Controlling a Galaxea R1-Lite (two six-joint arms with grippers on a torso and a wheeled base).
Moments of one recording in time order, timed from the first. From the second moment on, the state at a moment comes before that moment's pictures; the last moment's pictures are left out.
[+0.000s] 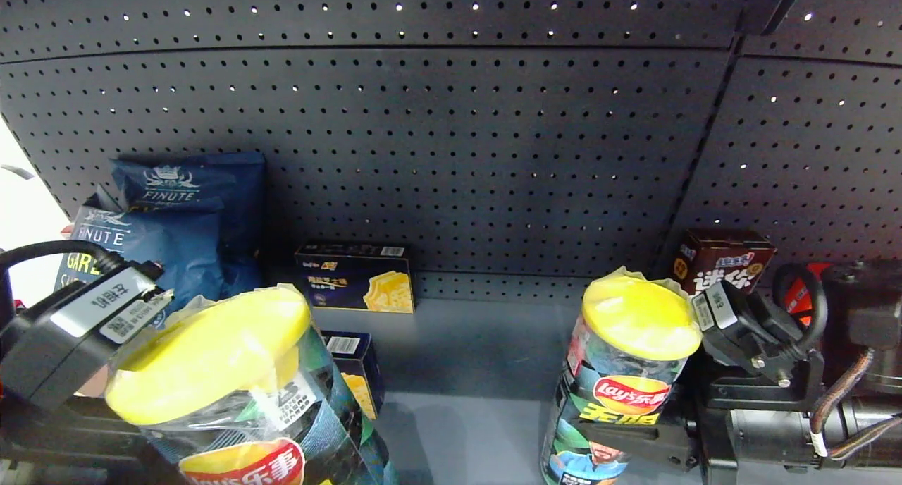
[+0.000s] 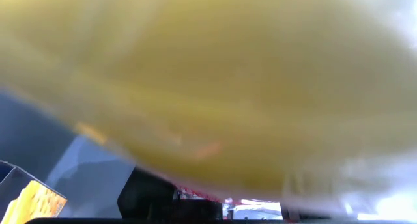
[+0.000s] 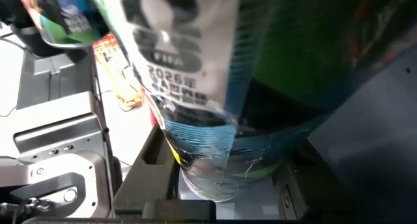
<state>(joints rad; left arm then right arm) -0.46 1.20 -0.57 -0.27 -0.96 0.12 0.61 1.41 -0.53 -0.53 0.57 -0.25</state>
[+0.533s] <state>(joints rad) -0.46 1.21 -0.56 -0.27 -0.96 0.12 0.64 1.44 -0.54 -0.53 0.57 -0.25</state>
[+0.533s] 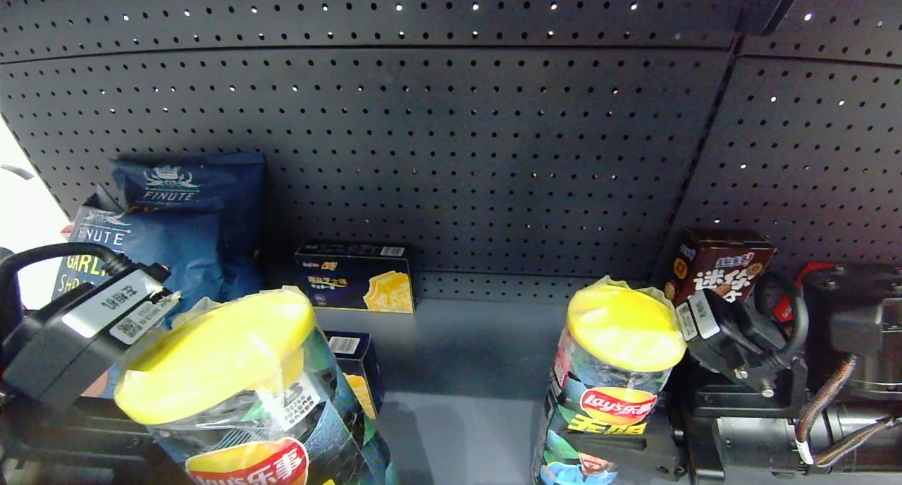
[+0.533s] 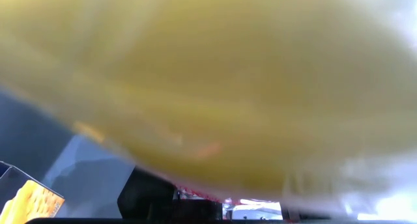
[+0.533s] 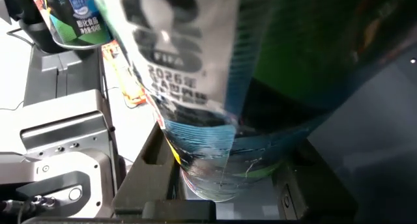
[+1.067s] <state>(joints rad) -0.46 1.21 -0.56 -0.27 -0.96 0.12 0.64 1.50 -0.54 -0.57 0.57 -0.26</state>
